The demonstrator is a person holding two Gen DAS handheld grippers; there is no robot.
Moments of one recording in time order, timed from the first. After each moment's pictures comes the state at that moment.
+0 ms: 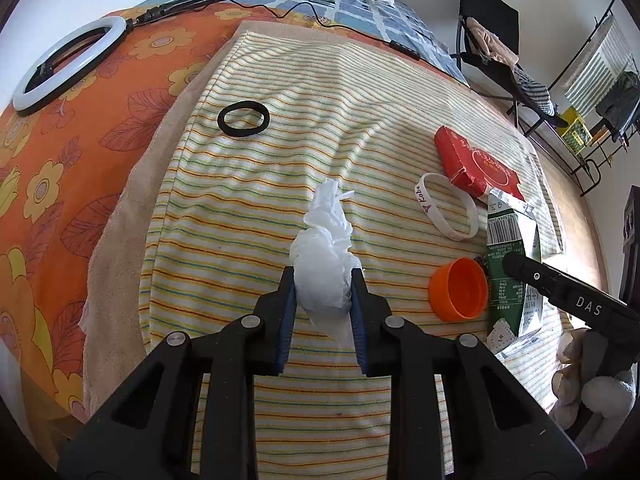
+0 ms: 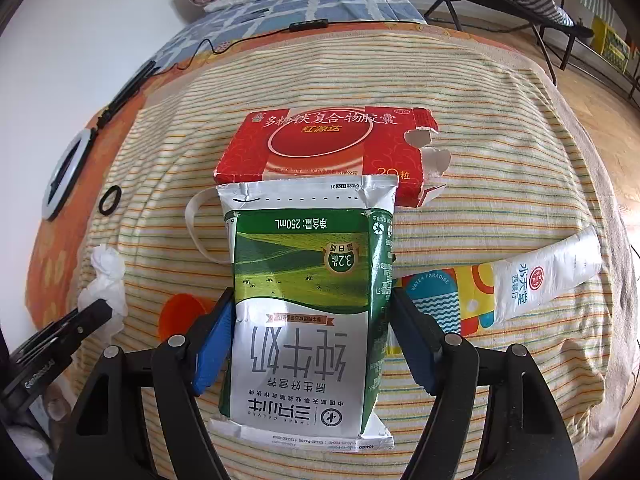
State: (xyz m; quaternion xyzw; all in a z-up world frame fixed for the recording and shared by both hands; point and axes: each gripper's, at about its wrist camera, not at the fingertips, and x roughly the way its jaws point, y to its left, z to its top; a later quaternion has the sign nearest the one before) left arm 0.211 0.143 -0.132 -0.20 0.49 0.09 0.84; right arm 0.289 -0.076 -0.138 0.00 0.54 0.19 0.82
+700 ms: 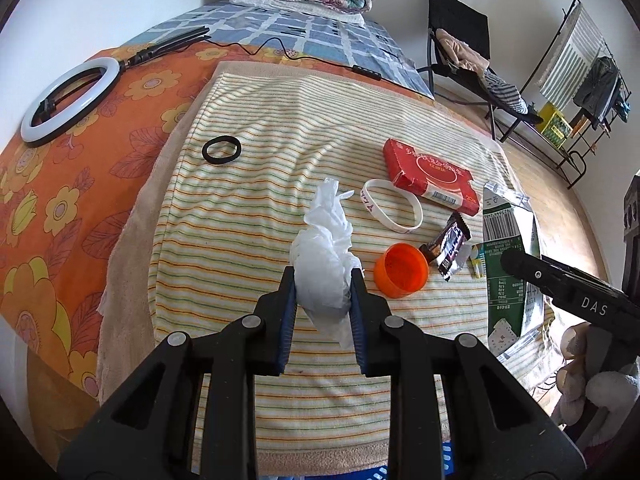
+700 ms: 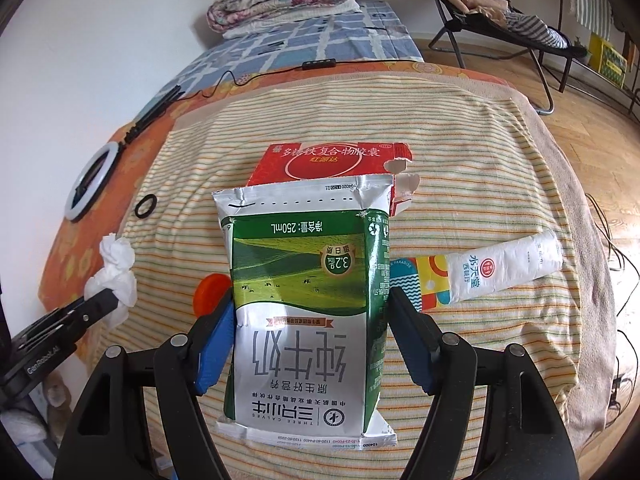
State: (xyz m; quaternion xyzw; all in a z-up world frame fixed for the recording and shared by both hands) left arm 0.175 0.107 -0.086 -0.17 0.45 0.07 0.87; right arm 0.253 -0.103 -0.095 0.01 0.50 0.21 0.84
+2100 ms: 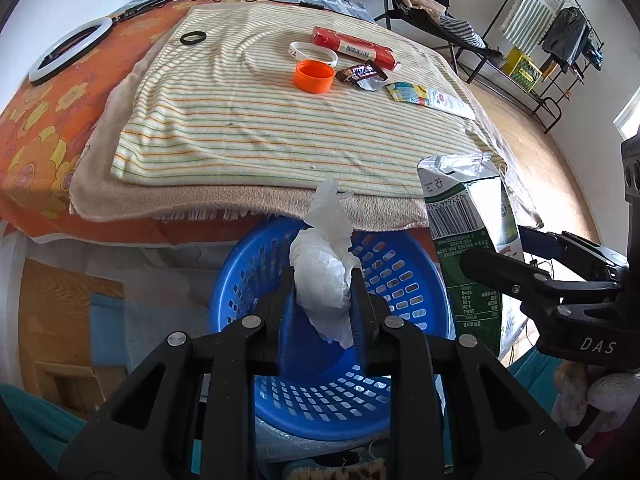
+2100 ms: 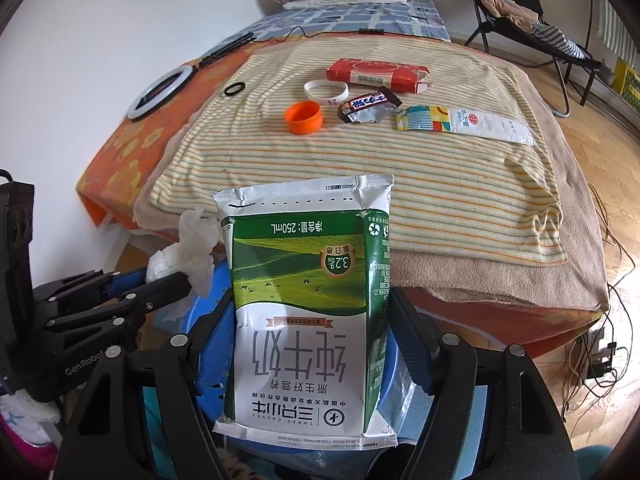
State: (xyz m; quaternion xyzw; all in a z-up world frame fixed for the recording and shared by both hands) left arm 0.010 -0.005 -0.117 -0.15 0.50 0.01 0.85; right arm 0.061 -0.151 -0.103 -0.05 0.50 0.28 0.82
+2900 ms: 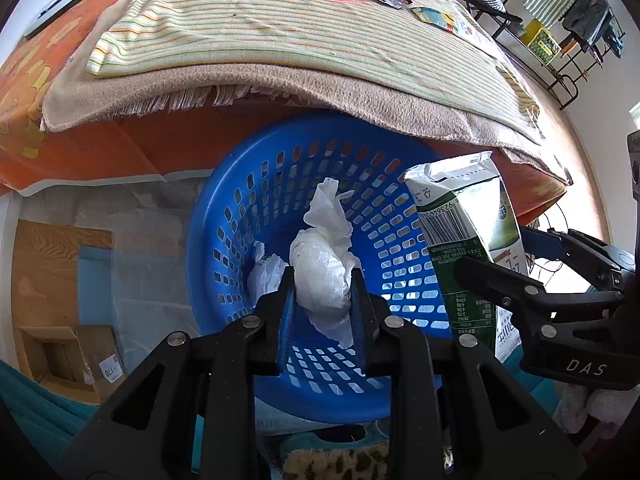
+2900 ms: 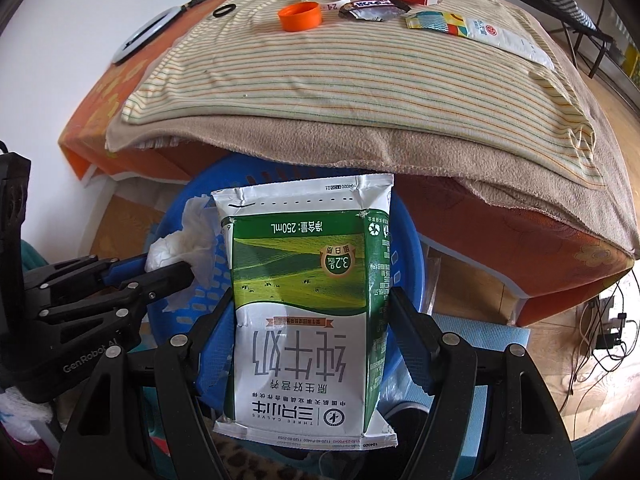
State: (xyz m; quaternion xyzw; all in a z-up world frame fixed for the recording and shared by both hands) left arm -0.005 -0.015 -0.182 -0.15 0.57 0.02 0.81; right arm 0.038 -0.150 -0.177 -0.08 0.57 0.27 0.77
